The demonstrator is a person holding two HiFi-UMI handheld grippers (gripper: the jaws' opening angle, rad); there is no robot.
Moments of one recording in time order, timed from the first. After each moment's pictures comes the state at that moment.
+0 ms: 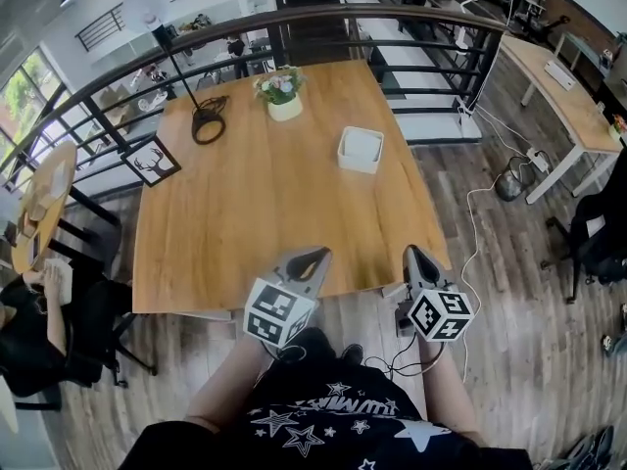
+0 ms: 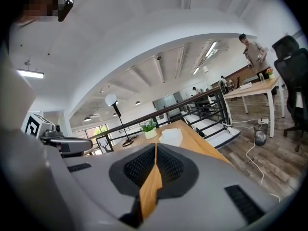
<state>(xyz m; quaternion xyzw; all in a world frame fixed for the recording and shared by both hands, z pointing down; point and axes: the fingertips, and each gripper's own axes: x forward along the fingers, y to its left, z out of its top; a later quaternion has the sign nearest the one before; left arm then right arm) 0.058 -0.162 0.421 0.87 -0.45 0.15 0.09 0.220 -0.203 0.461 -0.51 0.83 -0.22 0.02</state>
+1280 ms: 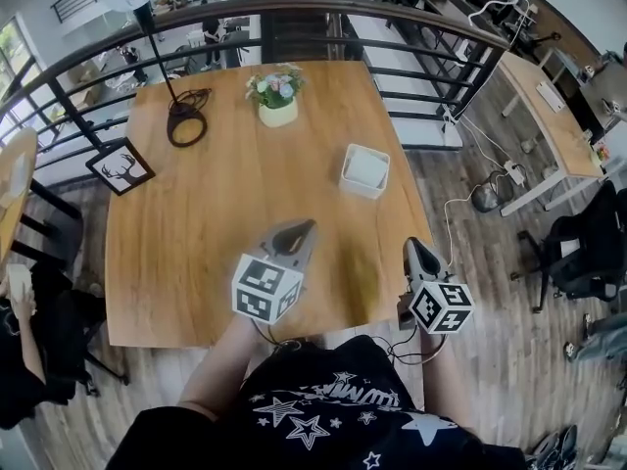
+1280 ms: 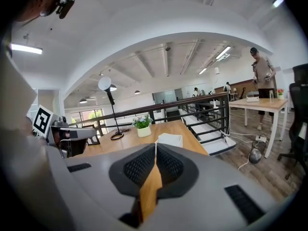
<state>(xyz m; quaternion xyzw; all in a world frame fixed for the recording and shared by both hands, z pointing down) -0.041 -0.323 0.421 0.87 -0.47 0.08 0.12 0.158 -0.333 0.449 -0.52 0.83 -0.17 -0.07</state>
